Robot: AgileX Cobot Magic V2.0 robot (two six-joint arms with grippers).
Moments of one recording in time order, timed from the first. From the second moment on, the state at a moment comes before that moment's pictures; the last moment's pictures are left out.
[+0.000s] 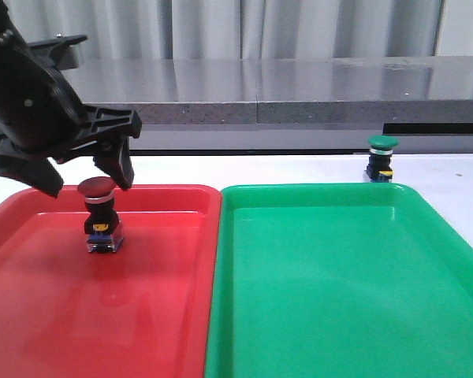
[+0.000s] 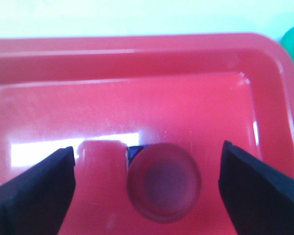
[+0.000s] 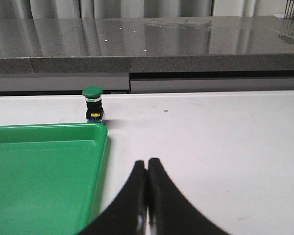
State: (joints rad) left arm -0.39 1.71 -1.06 -0.02 0.38 -0.34; right arm -0.02 -0.01 0.03 -0.12 0.13 0.17
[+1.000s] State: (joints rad) left arm -0.20 0.84 -0.53 0.17 0.03 -0.34; right arm -0.02 -0.01 0.03 -0.12 0.13 0.17
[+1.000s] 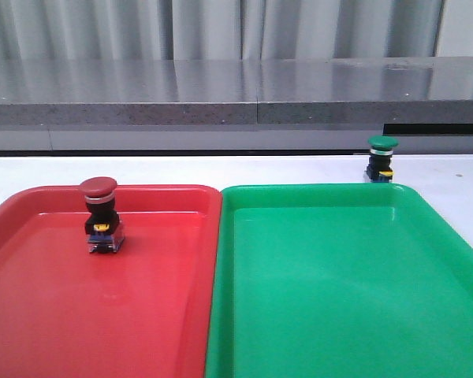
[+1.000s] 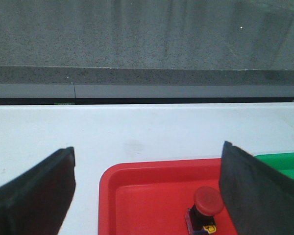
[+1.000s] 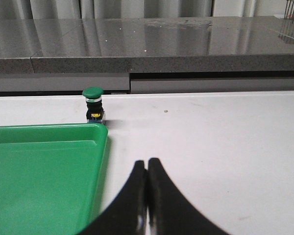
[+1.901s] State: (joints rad) left arm -0.20 0.51 -0.29 0.17 -0.05 -0.34; right arm -0.02 -0.01 0.03 -0.12 0.13 0.17
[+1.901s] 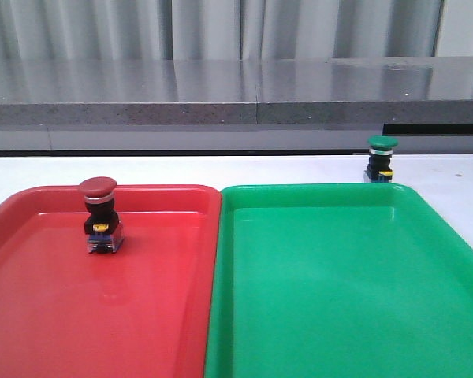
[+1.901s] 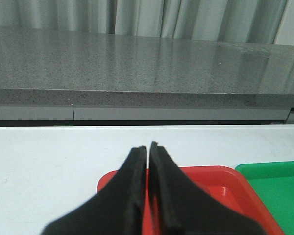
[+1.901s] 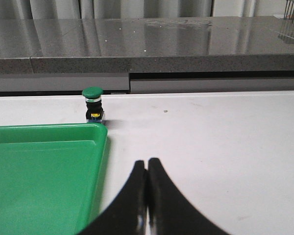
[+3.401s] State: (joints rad) left arm -0.04 0.00 -0.01 0.19 0.15 -0.24; right arm -0.02 -0.01 0.03 -0.12 0.13 0.17
